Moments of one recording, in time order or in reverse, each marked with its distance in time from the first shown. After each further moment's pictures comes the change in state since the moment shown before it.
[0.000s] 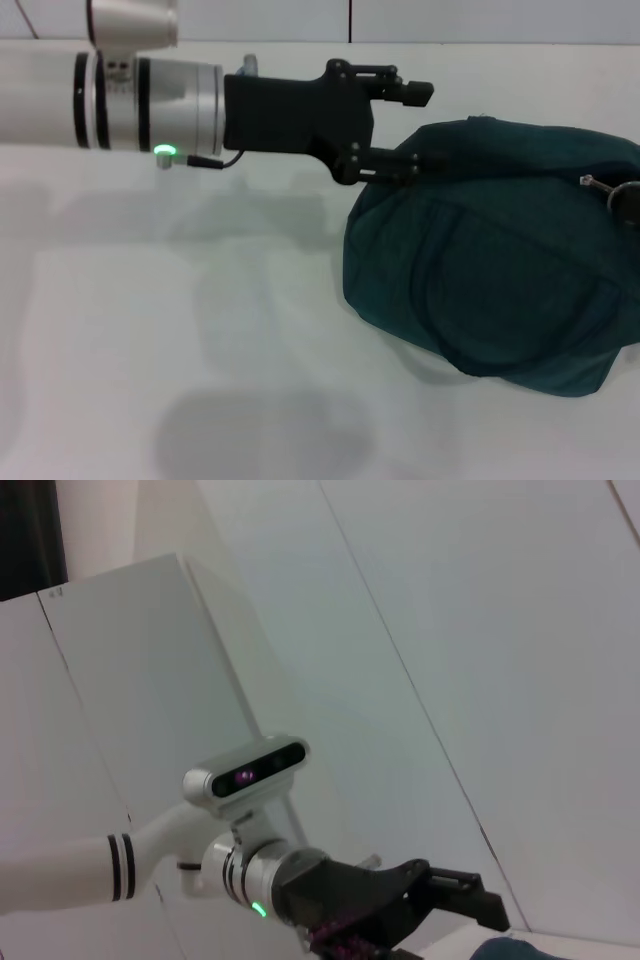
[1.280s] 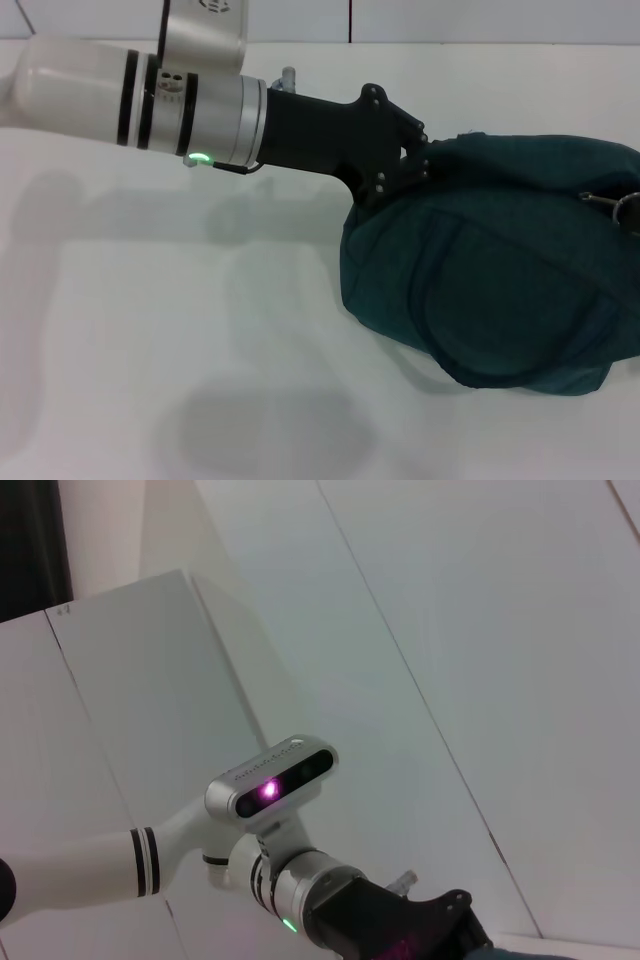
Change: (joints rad) left arm -0.059 -0.028 0.005 -0.005 0.129 -0.028 0.047; right arm -0.024 0.009 0.009 -0.001 0.001 -0.027 -0.002
